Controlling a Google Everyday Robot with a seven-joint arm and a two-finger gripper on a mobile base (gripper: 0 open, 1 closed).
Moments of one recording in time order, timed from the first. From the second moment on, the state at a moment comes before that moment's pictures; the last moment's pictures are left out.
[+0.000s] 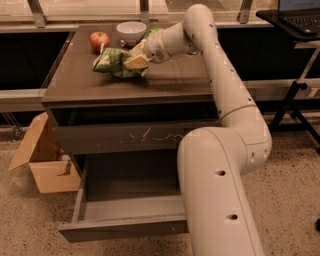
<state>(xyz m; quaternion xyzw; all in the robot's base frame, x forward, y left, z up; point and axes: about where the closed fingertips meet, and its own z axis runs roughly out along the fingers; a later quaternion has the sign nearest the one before) 0.807 0.078 0.868 -0.60 0.60 0.29 0.43</state>
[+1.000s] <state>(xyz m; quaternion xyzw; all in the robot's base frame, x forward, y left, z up) 0.768 0.062 0.947 -0.64 0.52 0.30 0.48</state>
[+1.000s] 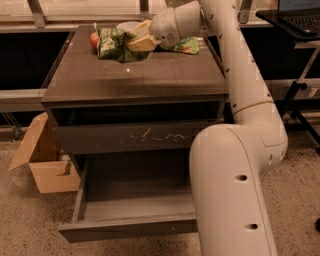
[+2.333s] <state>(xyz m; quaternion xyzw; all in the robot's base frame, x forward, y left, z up) 0.621 0.057 1.009 -0.67 0.48 0.31 0.47</state>
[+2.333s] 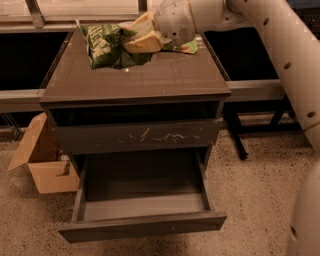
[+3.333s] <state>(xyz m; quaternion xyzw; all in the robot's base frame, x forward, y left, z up) 0.608 0.038 0.967 -0.67 0.52 0.32 0.44</state>
